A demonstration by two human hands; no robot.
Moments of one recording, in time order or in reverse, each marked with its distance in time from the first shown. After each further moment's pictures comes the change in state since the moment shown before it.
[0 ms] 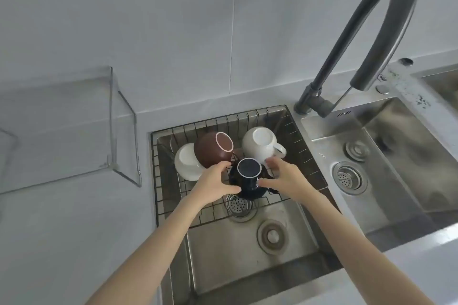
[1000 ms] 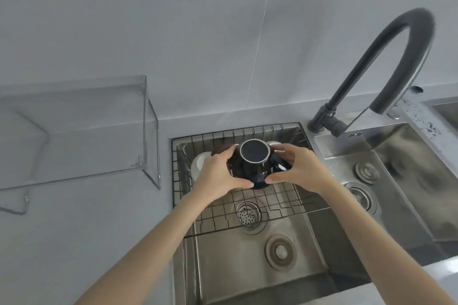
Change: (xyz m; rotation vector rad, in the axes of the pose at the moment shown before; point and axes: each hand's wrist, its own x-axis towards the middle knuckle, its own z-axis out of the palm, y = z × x) left_hand -0.036 0.039 -0.051 -0.045 0.280 0.208; right_hand -0.014 -0.075 -0.048 0.099 -0.003 -0.172
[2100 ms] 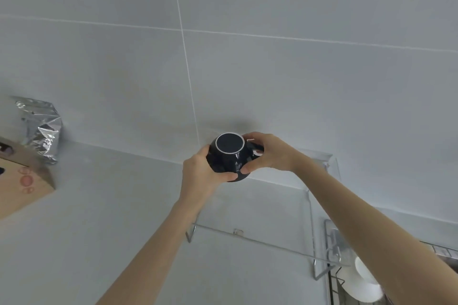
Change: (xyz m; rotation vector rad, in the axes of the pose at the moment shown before) left_hand -0.086 -0.122 -0.340 -0.087 0.822 -0.207; right_hand 0.183 -0.350 0.242 -0.089 -0.461 -0.490
